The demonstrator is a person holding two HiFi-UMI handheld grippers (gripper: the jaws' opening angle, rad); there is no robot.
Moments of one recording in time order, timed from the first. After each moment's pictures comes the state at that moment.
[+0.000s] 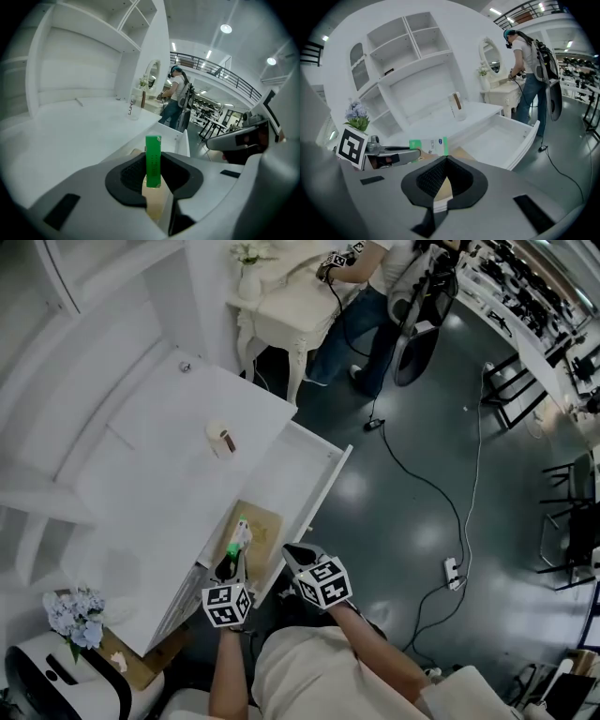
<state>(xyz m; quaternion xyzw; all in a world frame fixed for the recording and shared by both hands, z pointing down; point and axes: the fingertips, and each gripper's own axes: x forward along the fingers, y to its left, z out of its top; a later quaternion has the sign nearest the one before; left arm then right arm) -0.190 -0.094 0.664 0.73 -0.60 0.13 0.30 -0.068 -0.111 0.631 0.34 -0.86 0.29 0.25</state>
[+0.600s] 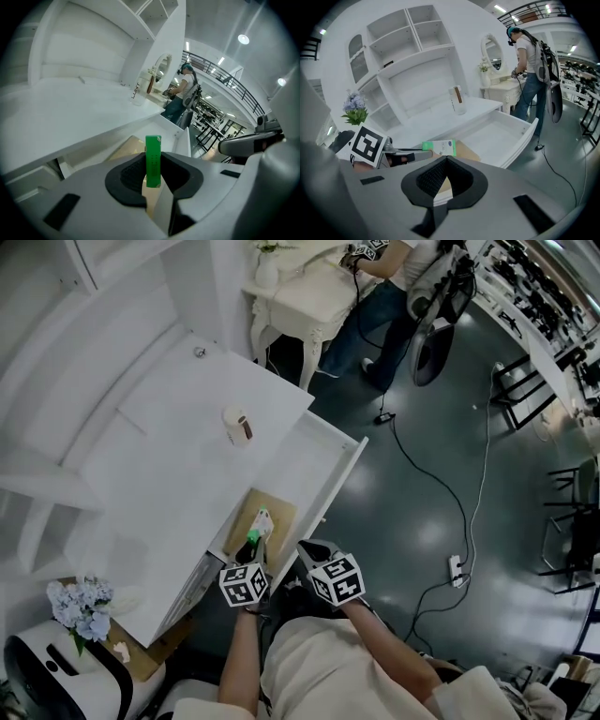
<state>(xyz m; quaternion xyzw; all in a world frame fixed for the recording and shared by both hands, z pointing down) -0.180 -0.098 0.711 0.71 -0.58 0.10 0.39 -0.073 -0.094 0.645 0.34 -0.85 0.29 0.29</state>
